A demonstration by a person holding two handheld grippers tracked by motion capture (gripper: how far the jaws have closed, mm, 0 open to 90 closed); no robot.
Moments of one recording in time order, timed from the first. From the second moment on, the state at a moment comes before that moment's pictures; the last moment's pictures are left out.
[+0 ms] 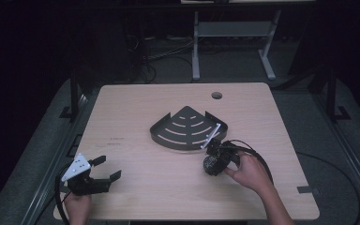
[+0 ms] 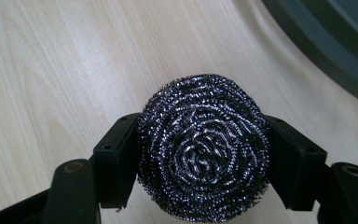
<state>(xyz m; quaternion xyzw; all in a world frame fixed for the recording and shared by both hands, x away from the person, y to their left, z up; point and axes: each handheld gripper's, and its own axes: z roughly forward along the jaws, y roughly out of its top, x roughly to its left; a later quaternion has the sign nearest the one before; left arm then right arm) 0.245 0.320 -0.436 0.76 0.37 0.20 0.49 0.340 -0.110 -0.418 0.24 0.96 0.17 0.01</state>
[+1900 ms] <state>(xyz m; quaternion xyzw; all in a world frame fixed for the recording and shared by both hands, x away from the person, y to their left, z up) 0.245 0.321 -0.436 0.76 0.37 0.20 0.49 0.389 -0.087 -0.366 0.22 0.96 0.17 0.02</state>
